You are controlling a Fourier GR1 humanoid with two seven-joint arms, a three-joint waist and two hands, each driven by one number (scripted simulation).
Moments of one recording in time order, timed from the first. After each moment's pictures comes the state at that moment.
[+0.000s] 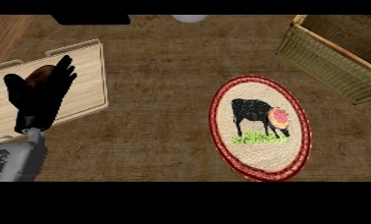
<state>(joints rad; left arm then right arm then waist) -0.20 0.39 0.01 -1.37 0.21 0.06 0.19 -0.72 -0.89 0.03 -1.70 -0.22 0.69 0.80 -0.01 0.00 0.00</state>
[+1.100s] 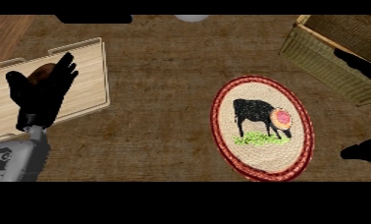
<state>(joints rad) -0.21 0.35 0.05 -1.38 0.16 0.04 0.21 -0.17 -0.58 -0.17 -1.88 0.15 0.58 0.32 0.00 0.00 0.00</state>
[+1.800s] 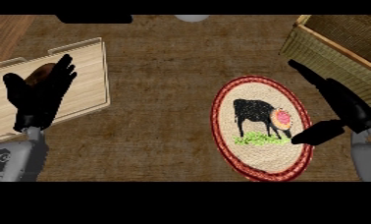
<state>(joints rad) -0.21 0.33 0.09 -1.37 0.14 -0.01 0.20 -0.20 -0.40 -0.03 -1.58 0.44 0.41 0.11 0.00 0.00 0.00</state>
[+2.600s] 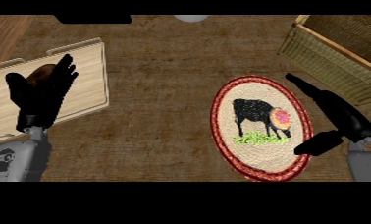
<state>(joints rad) -0.21 0.29 0.13 -1.38 0.08 -0.03 0.22 -0.14 -0.38 -0.05 -1.52 0.53 0.45 -0.03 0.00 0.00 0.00</state>
